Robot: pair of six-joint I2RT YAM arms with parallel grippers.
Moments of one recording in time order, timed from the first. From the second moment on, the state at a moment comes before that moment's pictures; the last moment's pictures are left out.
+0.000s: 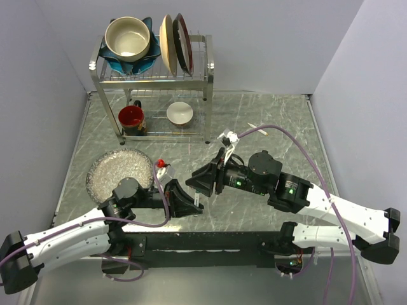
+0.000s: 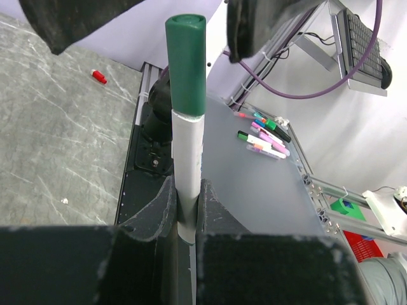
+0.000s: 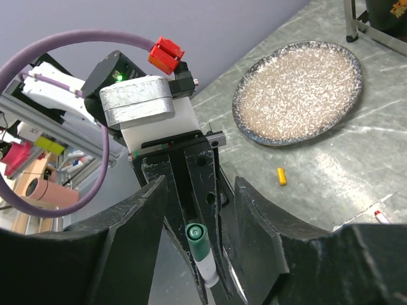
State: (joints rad) left arm -0.96 0.71 0.38 0.49 0.65 -0.59; right arm 1.14 0.95 1.00 -0.14 -0.07 0.54
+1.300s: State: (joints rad) left arm -0.97 0.75 0.41 0.36 0.63 -0.56; right arm 1.23 0.86 0.76 0.01 0.03 0.58
